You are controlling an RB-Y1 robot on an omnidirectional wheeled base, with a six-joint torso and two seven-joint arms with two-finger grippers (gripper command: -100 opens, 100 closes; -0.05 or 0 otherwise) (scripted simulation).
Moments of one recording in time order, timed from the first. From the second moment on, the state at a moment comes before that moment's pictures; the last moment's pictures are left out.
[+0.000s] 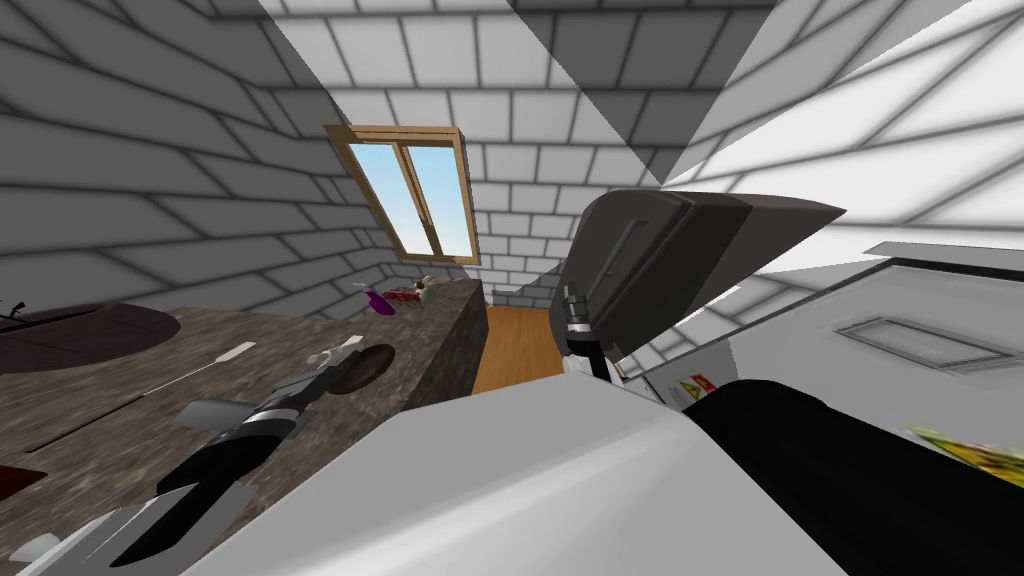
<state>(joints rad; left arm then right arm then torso) 0.57 0.67 0.35 -1.61 -0.36 -0.29 -0.33 0.51 0.01 -0.01 -2.28 0.08 -0.38 0.15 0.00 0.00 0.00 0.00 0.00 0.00</state>
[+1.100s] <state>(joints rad) 0.68 0.80 0.40 -1.72 -0.31 -0.24 -0.23 0.51 0.01 -0.01 -2.28 0.08 -0.38 0.15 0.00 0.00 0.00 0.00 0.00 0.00</state>
